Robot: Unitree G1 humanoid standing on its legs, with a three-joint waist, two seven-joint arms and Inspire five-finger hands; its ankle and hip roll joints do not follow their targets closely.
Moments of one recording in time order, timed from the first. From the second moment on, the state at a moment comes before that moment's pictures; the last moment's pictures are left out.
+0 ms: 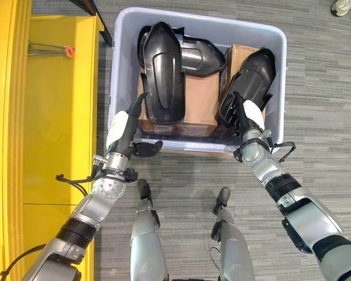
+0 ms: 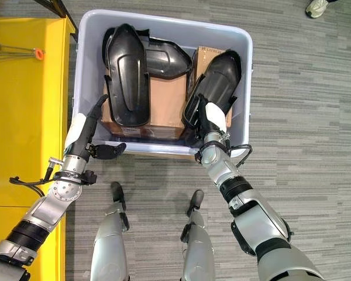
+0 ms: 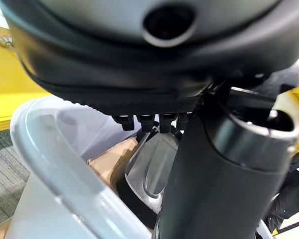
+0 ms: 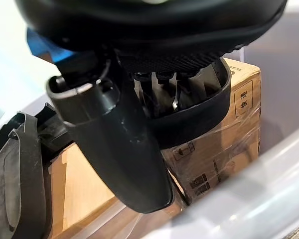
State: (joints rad) left arm -0.40 0.64 -0.32 0.23 0.12 -0.15 0.35; right arm -0.92 -0.36 0.49 0.80 -0.16 0.14 -0.38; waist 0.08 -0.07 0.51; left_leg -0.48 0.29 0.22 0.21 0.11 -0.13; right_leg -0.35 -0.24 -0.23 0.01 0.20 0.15
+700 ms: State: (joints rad) left arm -0.40 0.64 -0.32 0.23 0.12 -0.14 0.37; right arm -1.03 -0.40 0.46 0.87 -0.24 0.14 -0.46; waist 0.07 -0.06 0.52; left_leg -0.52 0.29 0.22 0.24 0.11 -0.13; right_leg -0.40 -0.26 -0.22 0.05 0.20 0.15
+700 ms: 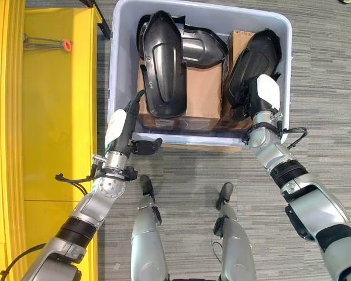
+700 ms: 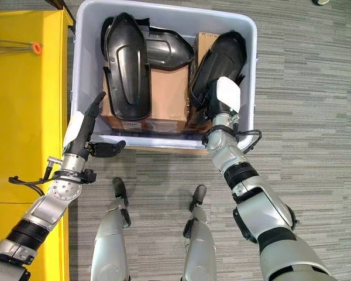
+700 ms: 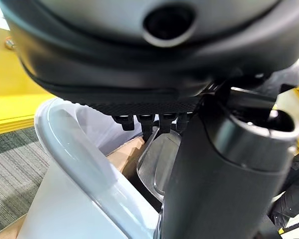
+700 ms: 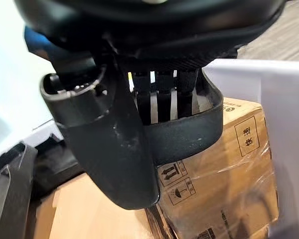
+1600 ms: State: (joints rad) left arm -0.34 0.65 -0.30 0.24 0.12 -0.13 0.29; right arm -0.80 -0.51 0.37 0.59 -0.19 0.16 -0.31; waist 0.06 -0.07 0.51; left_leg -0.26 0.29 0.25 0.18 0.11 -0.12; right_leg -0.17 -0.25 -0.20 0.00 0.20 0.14
